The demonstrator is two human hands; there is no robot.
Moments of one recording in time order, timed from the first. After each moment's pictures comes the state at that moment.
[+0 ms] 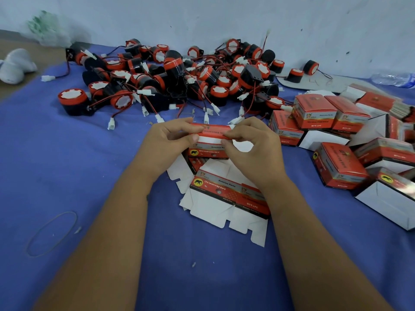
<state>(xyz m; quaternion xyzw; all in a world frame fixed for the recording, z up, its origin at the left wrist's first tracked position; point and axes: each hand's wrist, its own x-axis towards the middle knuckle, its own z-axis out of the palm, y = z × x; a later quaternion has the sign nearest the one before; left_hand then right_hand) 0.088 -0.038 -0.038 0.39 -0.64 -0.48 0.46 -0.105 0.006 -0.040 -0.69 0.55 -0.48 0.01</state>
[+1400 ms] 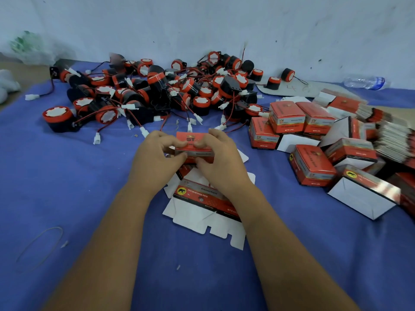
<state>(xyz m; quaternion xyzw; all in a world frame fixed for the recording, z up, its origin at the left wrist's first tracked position) 0.073 -0.030 -0.043 0.47 -0.73 -0.25 0.44 -0.085 0.006 -0.046 -0.68 0.62 -0.38 0.09</state>
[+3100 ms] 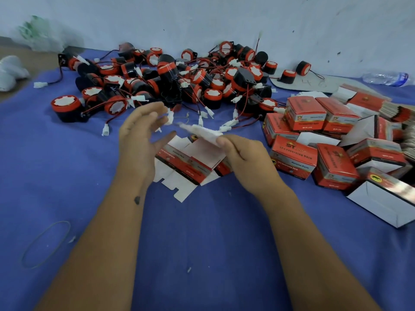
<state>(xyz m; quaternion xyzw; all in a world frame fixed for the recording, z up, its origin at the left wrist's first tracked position) 0.091 -0.039 -0.025 0.36 -0.44 -0.53 0.63 -0.103 0.019 -0.033 -0.69 0.59 -0.39 0.15</state>
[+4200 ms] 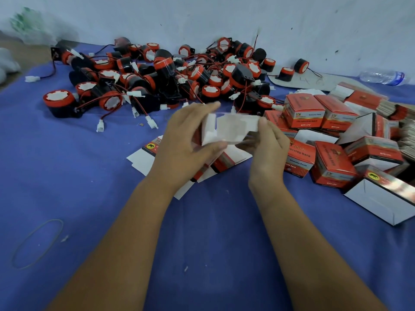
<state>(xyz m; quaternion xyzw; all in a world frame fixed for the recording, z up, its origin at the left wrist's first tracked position) 0.051 -0.028 -0.039 0.33 -0.79 -0.20 0.48 -0.094 0.013 -0.022 -0.33 0.52 -0.74 0.28</state>
